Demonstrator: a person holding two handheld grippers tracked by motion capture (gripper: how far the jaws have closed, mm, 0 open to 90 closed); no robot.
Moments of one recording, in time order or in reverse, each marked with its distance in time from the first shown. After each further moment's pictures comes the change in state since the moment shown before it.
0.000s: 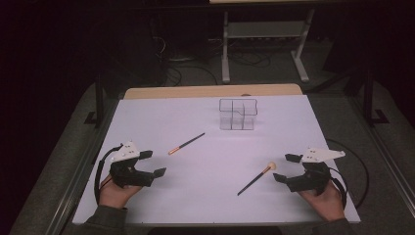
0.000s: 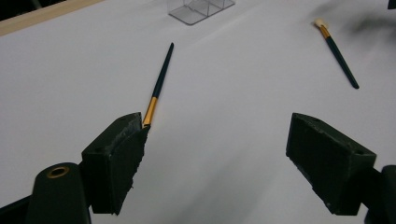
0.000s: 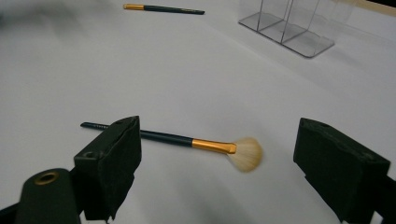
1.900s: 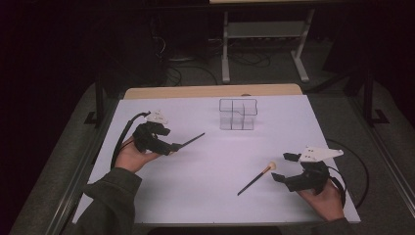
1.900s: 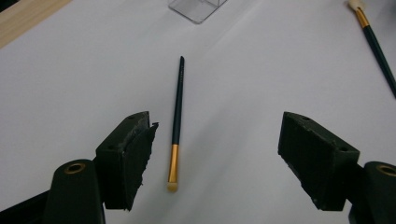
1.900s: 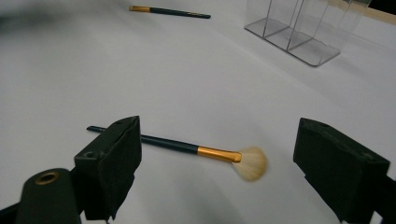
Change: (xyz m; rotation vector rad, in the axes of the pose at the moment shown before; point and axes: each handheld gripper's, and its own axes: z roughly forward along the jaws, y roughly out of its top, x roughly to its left) left arm 0.030 0.083 0.060 0.257 -0.028 0.090; right arm 0.004 0.008 0.000 0.004 0.008 -0.027
